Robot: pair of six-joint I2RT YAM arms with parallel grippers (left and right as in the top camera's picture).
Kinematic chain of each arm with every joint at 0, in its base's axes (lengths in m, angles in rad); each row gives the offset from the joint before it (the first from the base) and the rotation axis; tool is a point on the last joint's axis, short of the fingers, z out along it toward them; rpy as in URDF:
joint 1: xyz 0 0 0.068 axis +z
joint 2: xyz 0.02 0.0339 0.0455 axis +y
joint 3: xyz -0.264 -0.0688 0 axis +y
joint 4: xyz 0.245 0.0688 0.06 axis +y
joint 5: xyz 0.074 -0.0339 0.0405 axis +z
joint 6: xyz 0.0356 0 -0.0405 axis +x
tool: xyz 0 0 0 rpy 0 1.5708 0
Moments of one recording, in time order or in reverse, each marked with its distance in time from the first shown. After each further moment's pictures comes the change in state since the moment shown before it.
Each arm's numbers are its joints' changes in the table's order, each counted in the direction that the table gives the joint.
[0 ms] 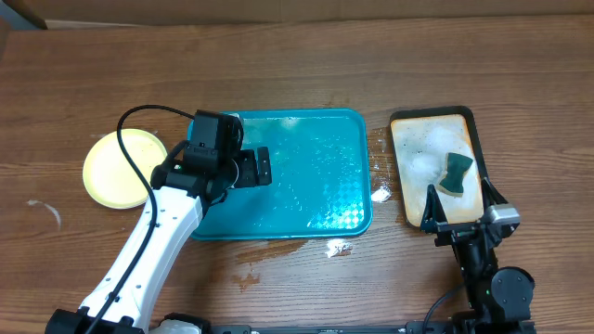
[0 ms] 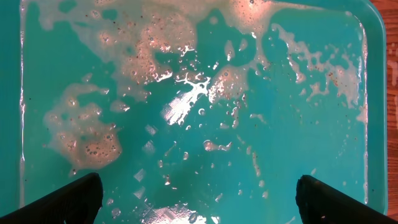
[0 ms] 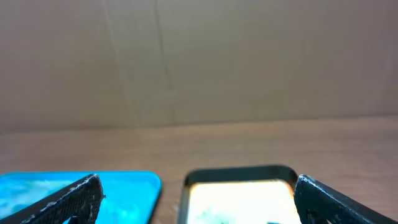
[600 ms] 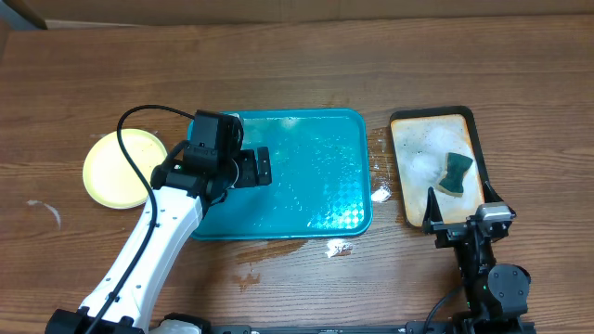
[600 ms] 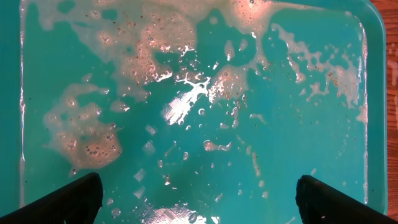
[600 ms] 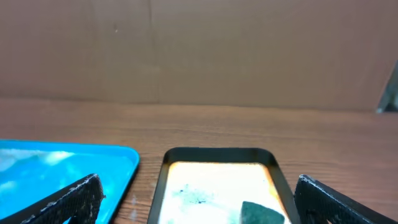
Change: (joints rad) left arm 0.000 0.000 0.000 0.000 0.000 0.000; right arm 0.000 0.000 0.000 0.069 -0.022 -0.118
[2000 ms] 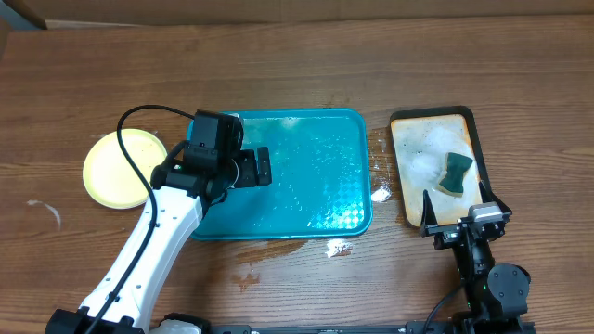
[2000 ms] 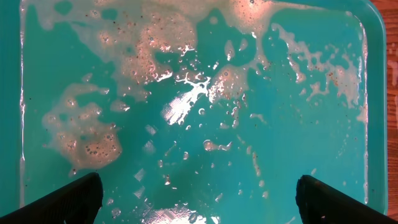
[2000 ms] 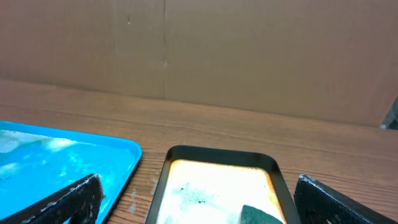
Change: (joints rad) left arm 0.000 0.000 0.000 0.001 0.002 0.000; right arm 0.000 0.000 0.000 0.001 0.034 -0.068
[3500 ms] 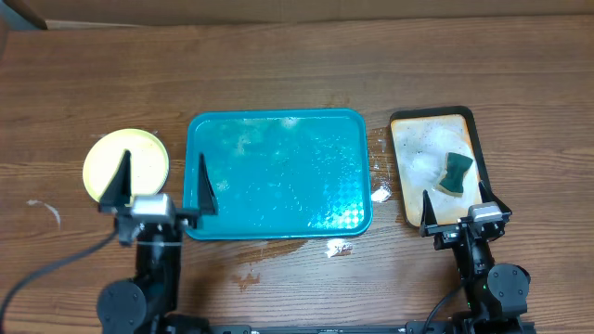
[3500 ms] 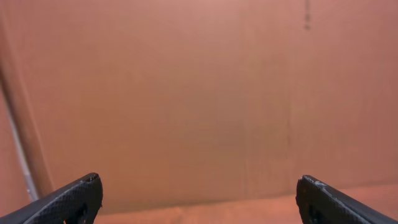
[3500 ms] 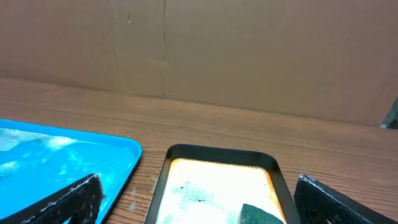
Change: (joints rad) left arm 0.074 -1.080 0.564 -0.814 0.174 0.451; right arm 0.000 -0.001 0.000 0.006 0.000 -0.002
